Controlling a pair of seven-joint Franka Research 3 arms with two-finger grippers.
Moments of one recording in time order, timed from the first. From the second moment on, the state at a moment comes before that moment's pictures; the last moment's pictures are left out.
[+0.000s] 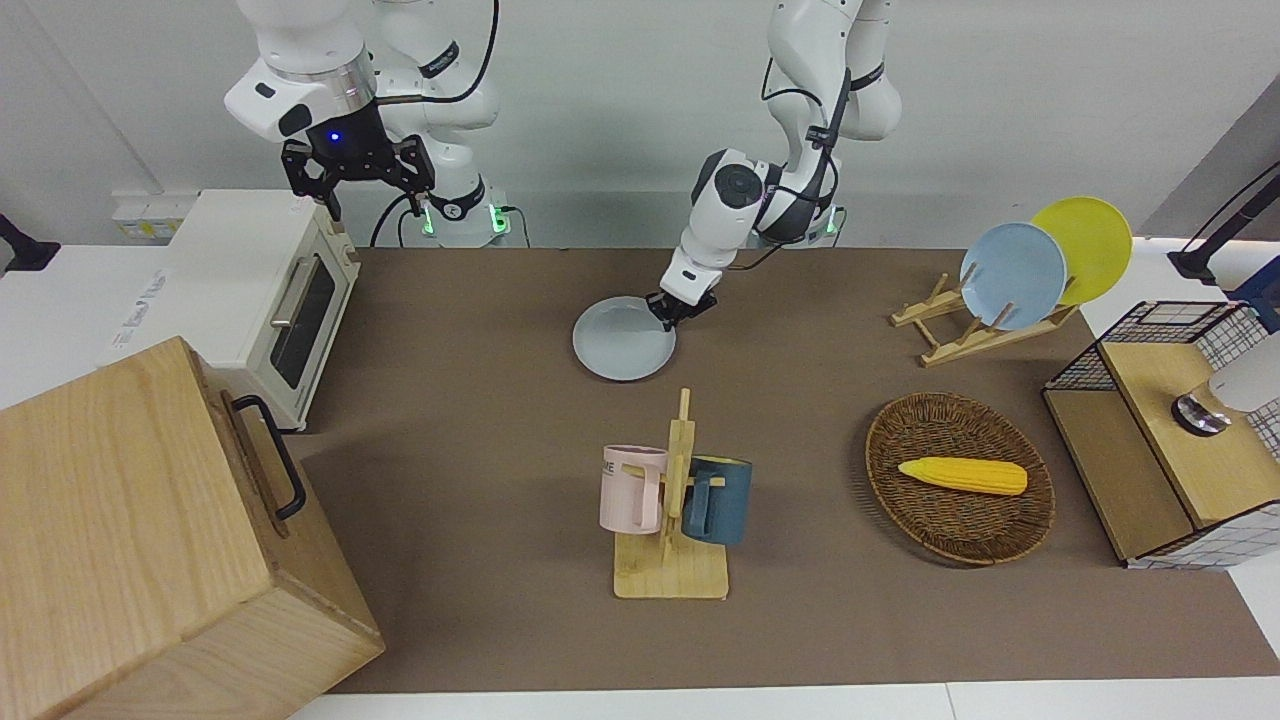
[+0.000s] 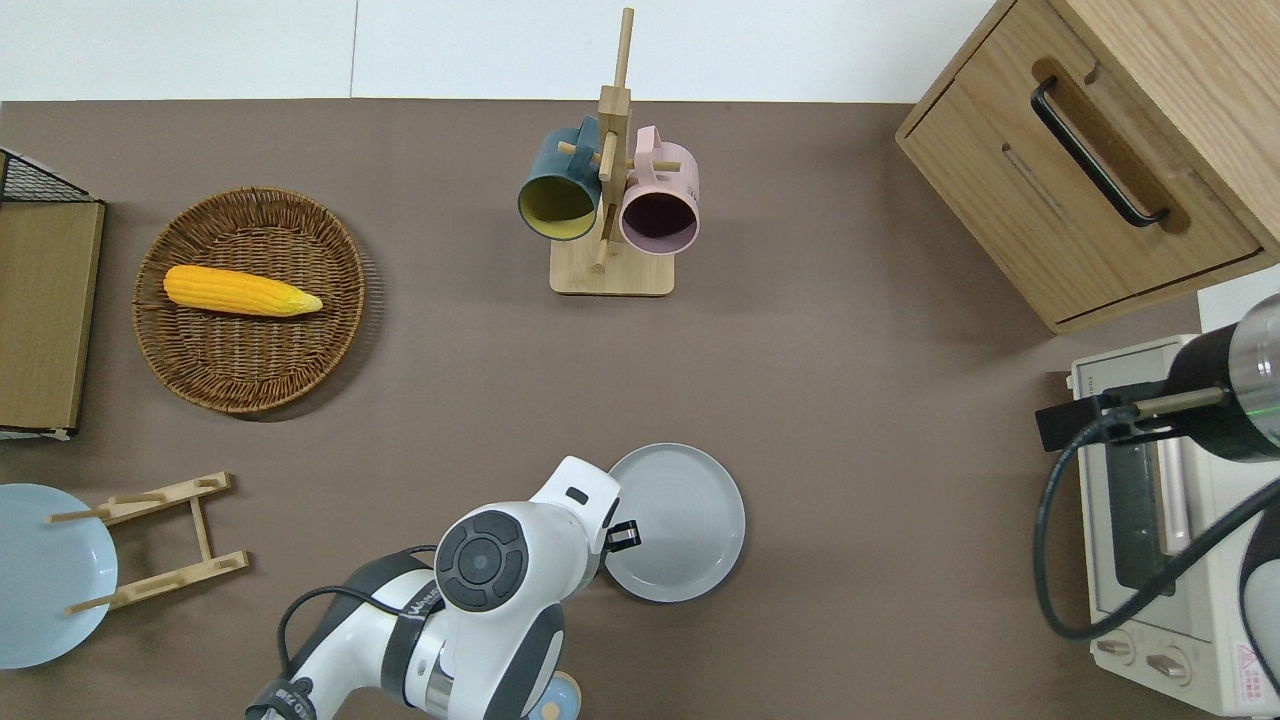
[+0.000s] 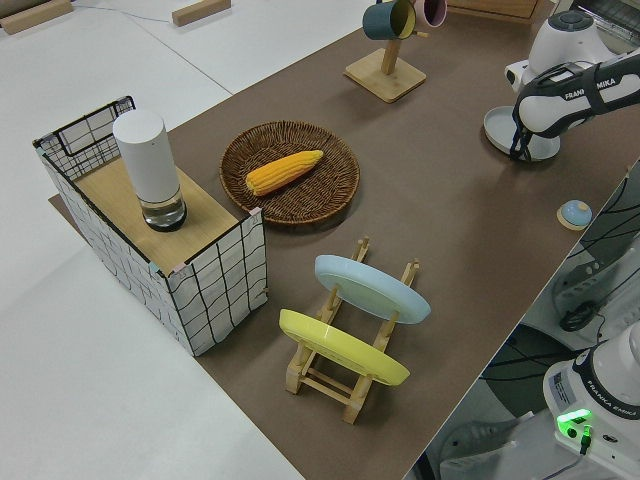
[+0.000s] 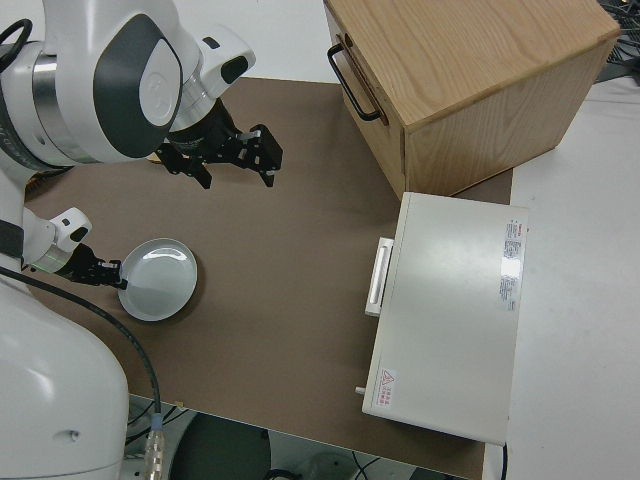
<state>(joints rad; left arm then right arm) -0.43 0.06 -0.27 -2.39 -0.34 2.51 -0.65 -0.05 -0.06 0.16 -1.54 -0.04 1.40 0.01</state>
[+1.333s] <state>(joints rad) -0.57 0.24 -0.29 -2.20 -0.34 2.61 -0.82 -0.05 -0.06 0.16 -1.54 -0.04 1.40 0.01</state>
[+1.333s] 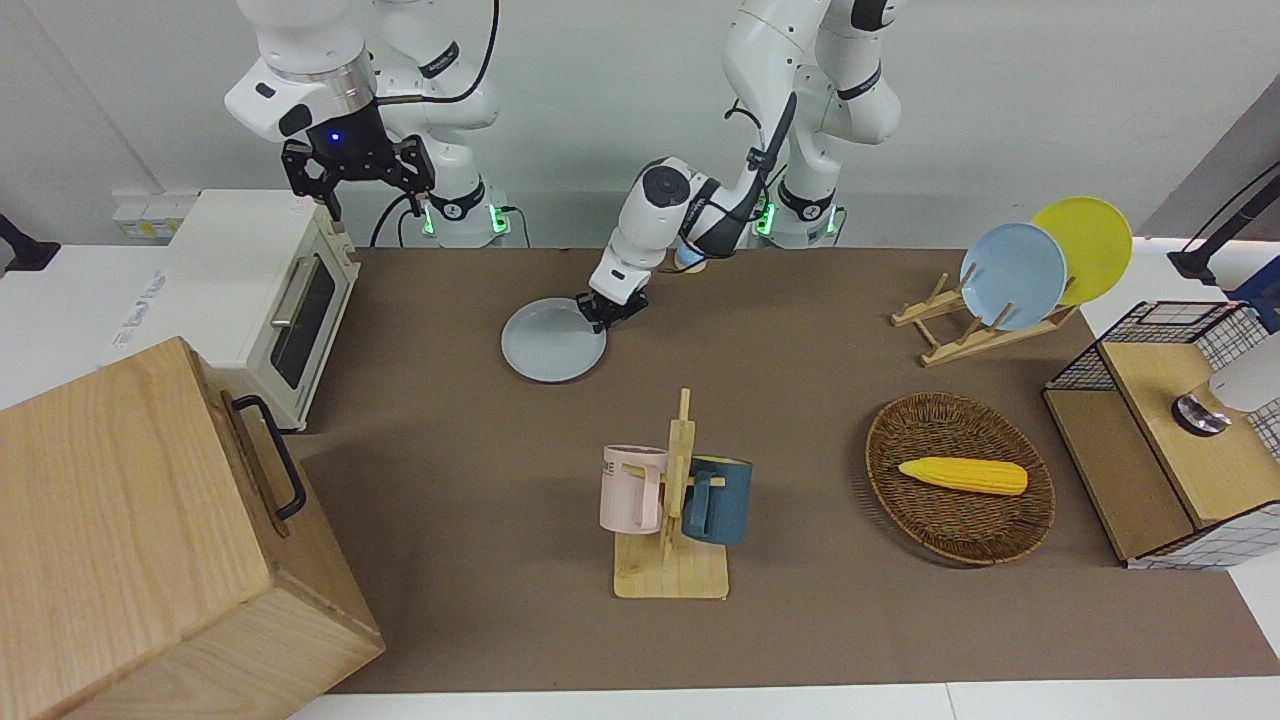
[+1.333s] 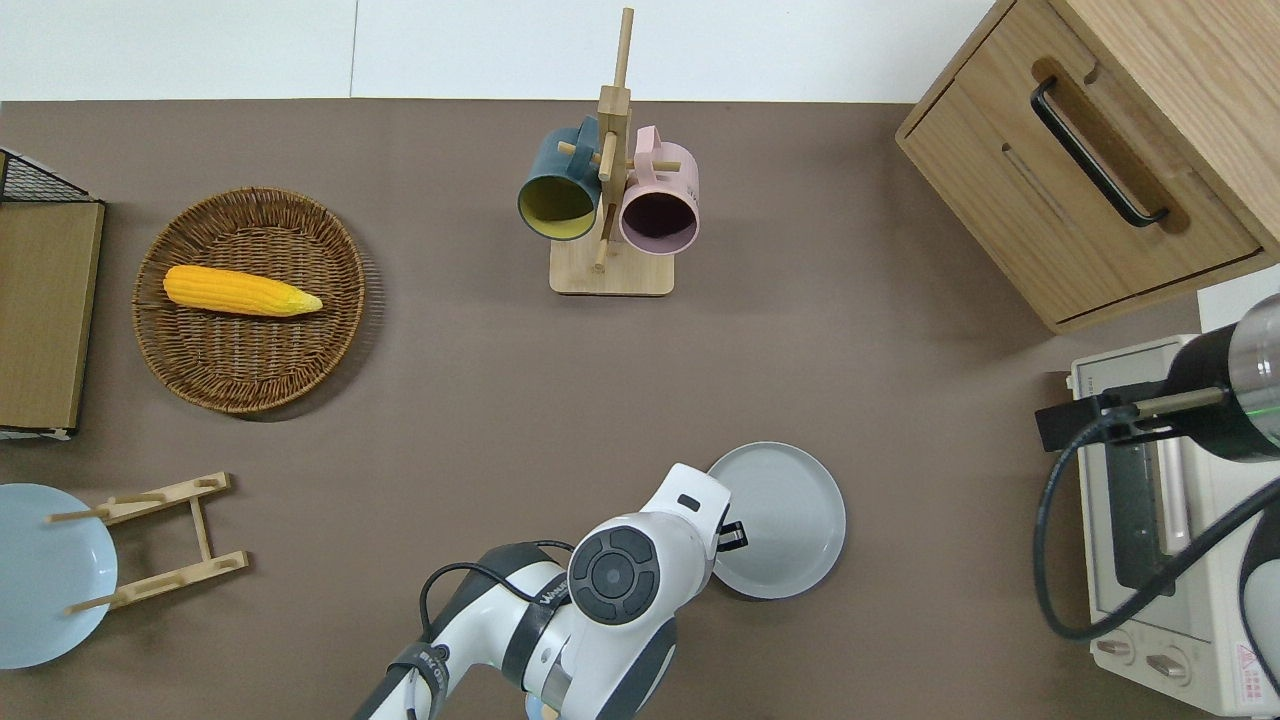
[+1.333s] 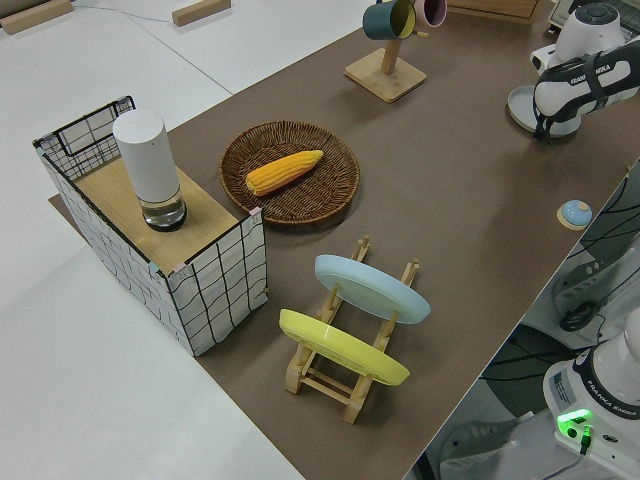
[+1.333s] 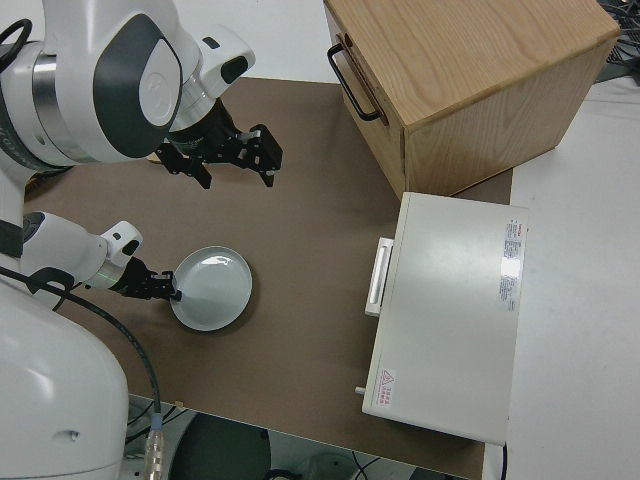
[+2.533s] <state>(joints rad) -0.11 -0.12 -0.24 -2.15 -0.14 1.97 -0.25 -0.05 -0.06 0.16 -1.54 -0.04 1.40 0.01</state>
